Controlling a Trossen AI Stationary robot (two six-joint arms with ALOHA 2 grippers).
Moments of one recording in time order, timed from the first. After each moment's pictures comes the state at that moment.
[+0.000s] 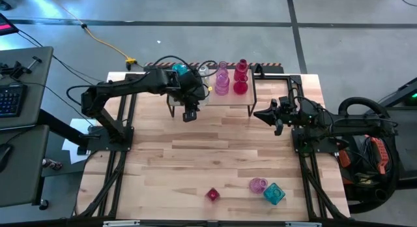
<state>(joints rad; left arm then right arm) 0.27 1.64 1.55 -0.97 0.09 0.16 -0.11 0.54 0.33 0.25 -0.03 0.54</state>
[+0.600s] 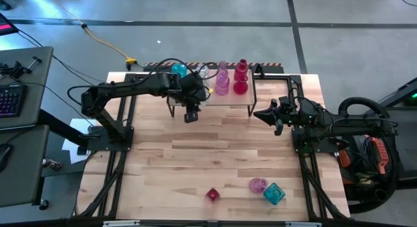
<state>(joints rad) 0.27 1.64 1.50 -0.91 0.05 0.15 -0.11 0.54 0.33 0.25 -0.03 0.54</state>
